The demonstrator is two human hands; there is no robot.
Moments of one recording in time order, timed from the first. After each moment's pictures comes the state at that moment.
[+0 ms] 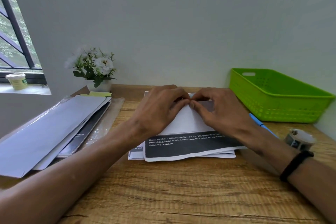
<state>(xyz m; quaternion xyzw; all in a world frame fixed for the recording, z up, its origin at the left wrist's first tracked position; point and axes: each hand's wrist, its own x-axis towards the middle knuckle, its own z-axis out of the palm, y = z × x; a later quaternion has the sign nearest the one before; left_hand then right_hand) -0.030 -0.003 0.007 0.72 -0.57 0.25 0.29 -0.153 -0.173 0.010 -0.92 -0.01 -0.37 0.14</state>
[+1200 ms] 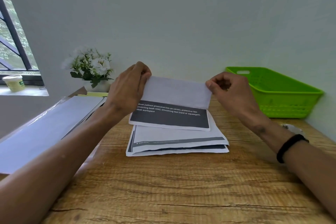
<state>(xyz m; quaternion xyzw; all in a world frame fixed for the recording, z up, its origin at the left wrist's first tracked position) 0.026 0.028 0.021 0.76 -0.46 0.31 0.32 -0.152 -0.212 0.020 -0.83 0.11 -0.42 0.35</state>
